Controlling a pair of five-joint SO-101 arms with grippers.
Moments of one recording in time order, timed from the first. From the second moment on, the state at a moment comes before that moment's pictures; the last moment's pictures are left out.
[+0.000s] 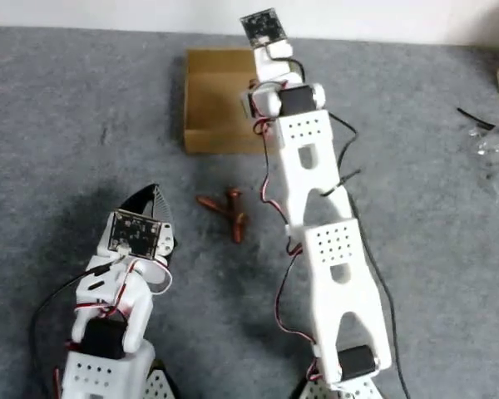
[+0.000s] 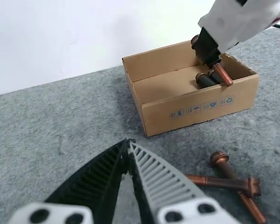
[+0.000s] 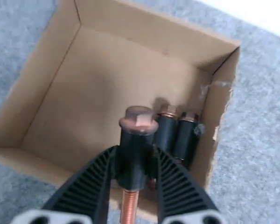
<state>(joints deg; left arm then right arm) 3.1 -103.3 96.0 31.3 -5.8 -19.6 63.6 -85.7 75.6 10.3</state>
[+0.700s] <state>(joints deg) 3.1 -103.3 96.0 31.3 -5.8 -19.3 75.0 -88.7 69.9 10.1</state>
